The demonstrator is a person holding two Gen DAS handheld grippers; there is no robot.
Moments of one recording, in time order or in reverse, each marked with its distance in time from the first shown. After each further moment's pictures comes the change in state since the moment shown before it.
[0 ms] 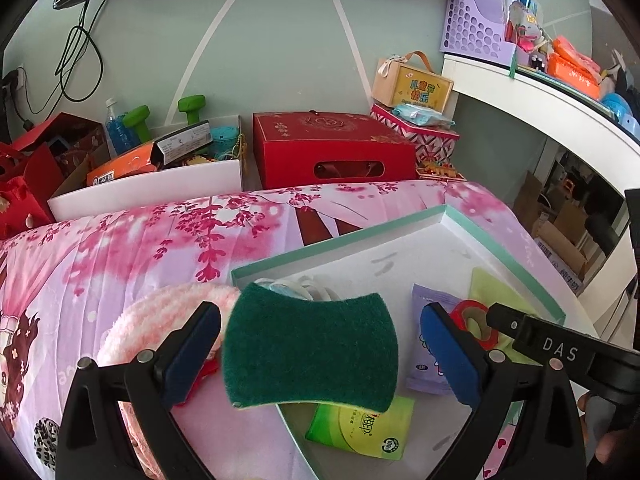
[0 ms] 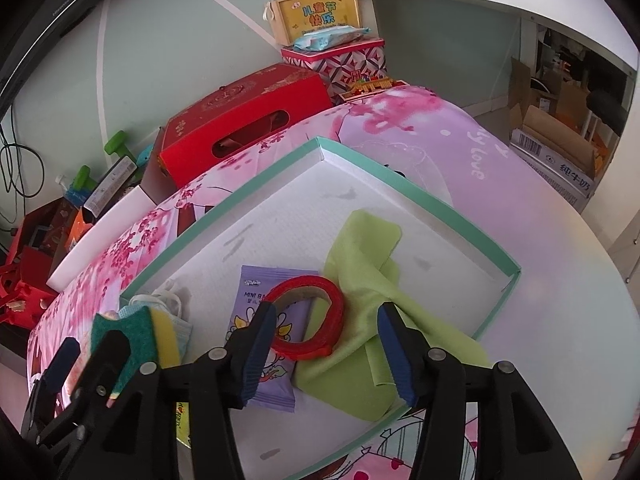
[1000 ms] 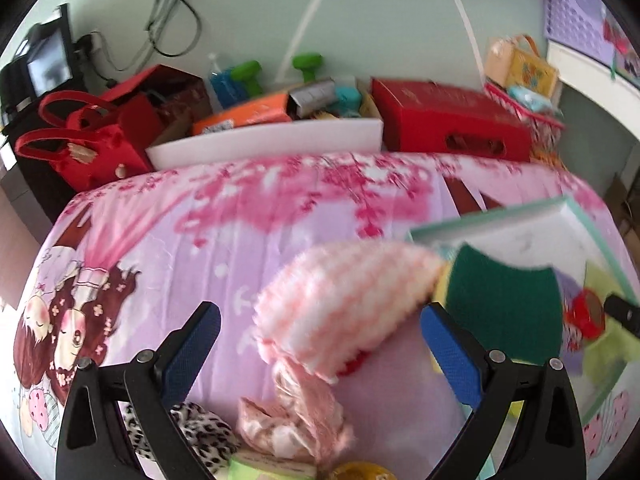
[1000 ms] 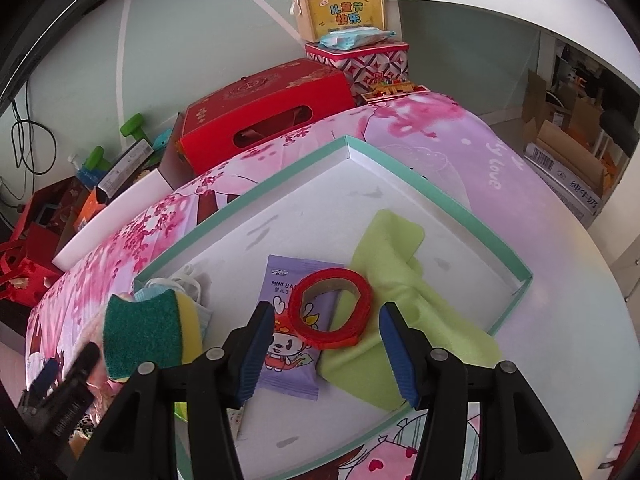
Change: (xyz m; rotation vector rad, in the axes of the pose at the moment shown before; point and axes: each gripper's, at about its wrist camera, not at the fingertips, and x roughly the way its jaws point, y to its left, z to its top) left arm -0.011 0.089 -0.011 -0.121 0.119 0.332; right arm -0.008 0.019 -0.003 -0.072 0.010 0.015
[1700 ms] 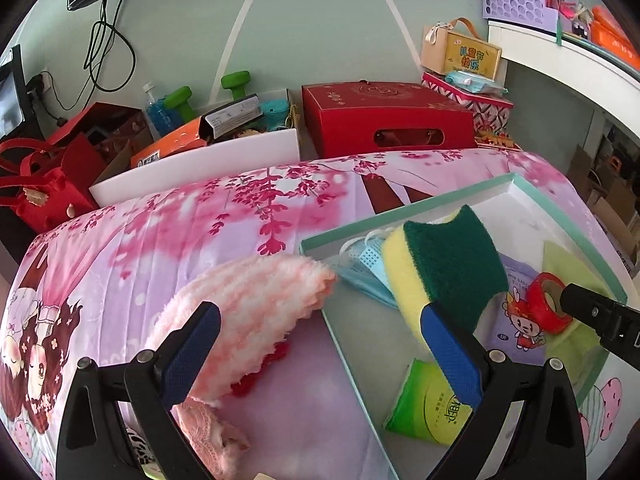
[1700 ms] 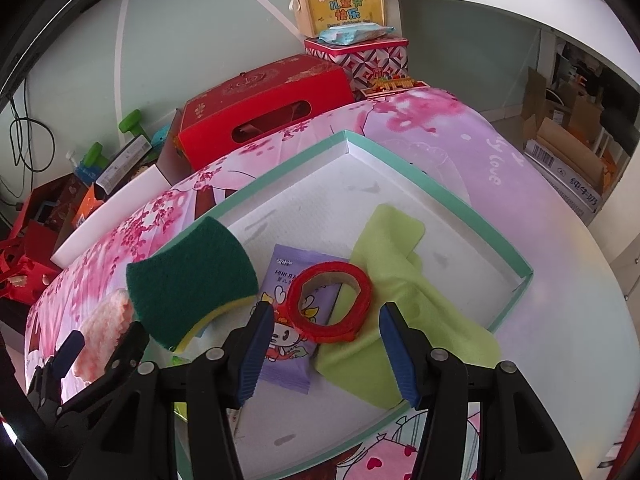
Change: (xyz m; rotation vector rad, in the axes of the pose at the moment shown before) left arm 0.002 -0.070 -0.004 0.135 -0.040 -0.118; right arm 0.003 0.001 -0.001 -0.005 0.018 -0.003
